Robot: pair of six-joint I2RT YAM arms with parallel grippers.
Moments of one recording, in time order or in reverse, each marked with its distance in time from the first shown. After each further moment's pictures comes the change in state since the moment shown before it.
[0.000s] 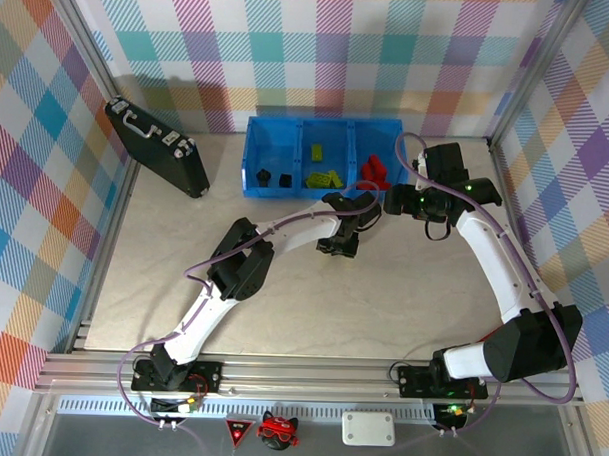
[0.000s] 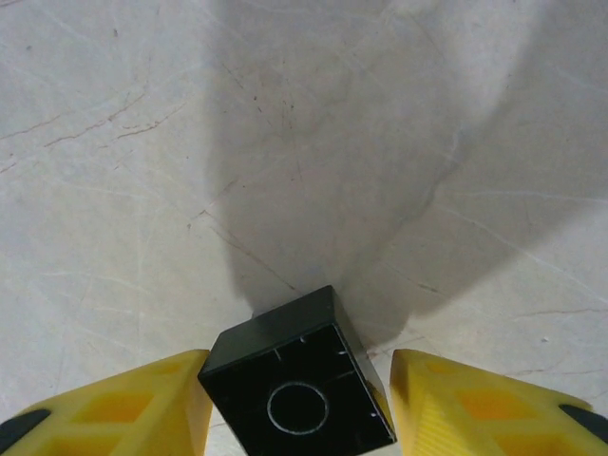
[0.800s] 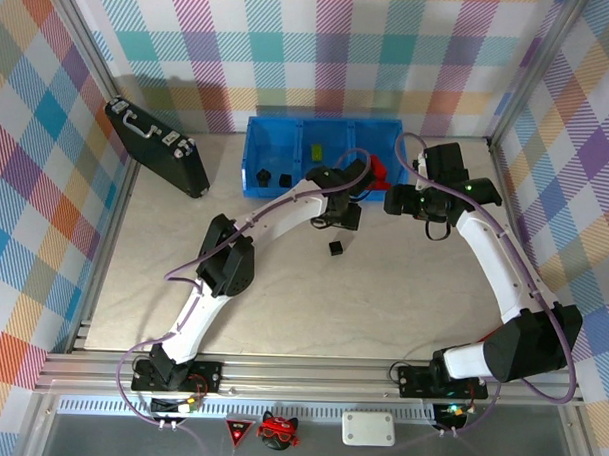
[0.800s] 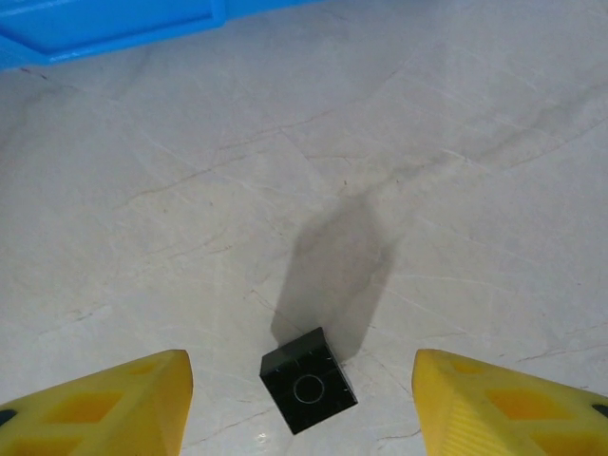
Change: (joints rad) left arm 0.055 -0.068 0.145 -0.046 0.013 0.064; right arm 0.000 0.000 0.000 0.000 0.007 -0.007
